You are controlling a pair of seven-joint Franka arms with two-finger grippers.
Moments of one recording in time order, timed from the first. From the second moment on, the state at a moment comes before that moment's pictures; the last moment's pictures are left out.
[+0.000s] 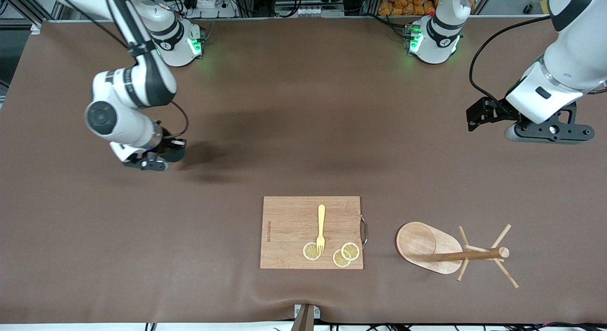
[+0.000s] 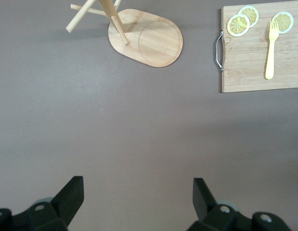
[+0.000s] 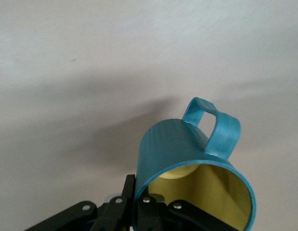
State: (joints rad) left arm -0.08 0.08 -0.14 -1.52 0.01 1.61 -0.14; right arm 0.29 0.15 -0.04 -2.19 0.10 2.14 0.38
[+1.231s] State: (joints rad) left arm -0.08 0.08 -0.14 -1.52 0.01 1.61 -0.14; right arm 0.79 0.42 -0.03 -1.84 0.33 2.27 1.53
